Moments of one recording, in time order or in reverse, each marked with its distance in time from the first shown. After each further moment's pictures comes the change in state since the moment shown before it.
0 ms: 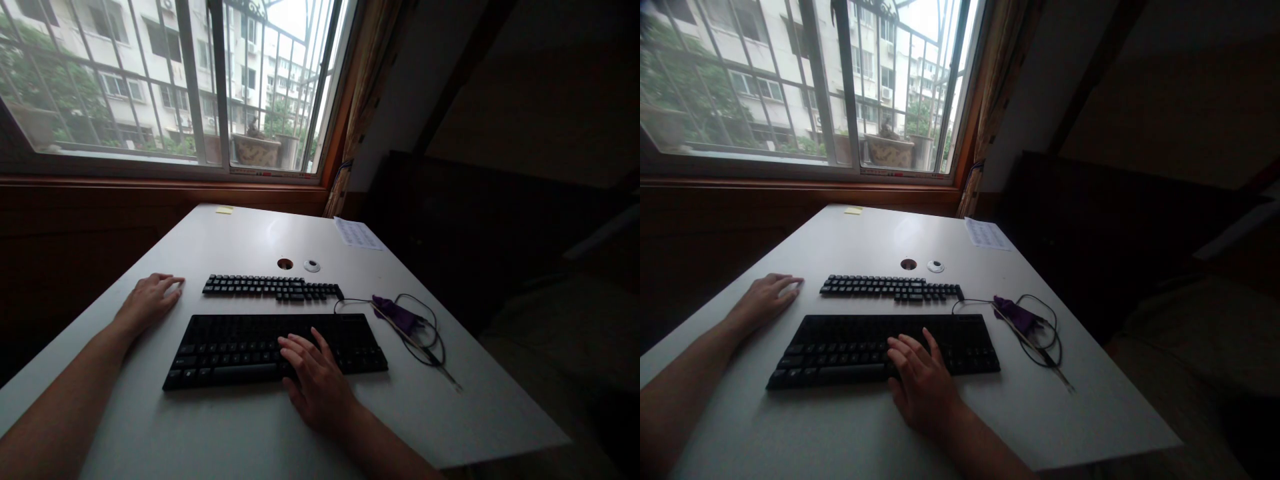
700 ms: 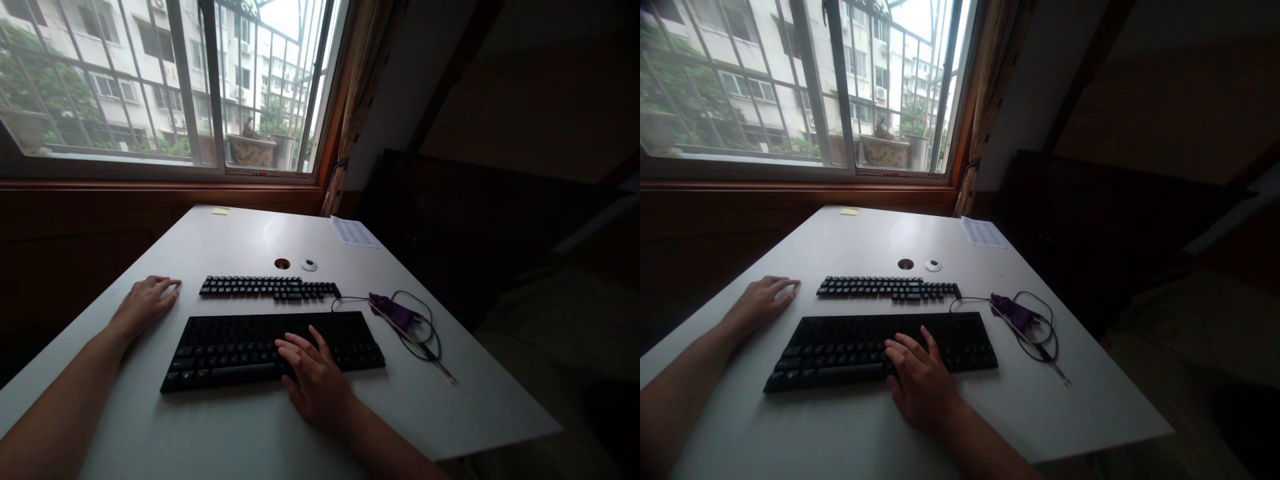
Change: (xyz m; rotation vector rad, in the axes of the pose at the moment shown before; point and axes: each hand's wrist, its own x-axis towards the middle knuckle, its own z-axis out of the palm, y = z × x) left_hand 0.001 -0.002 0.001 0.009 0.008 0.019; right_hand 0.002 0.000 0.000 0.028 0.003 0.002
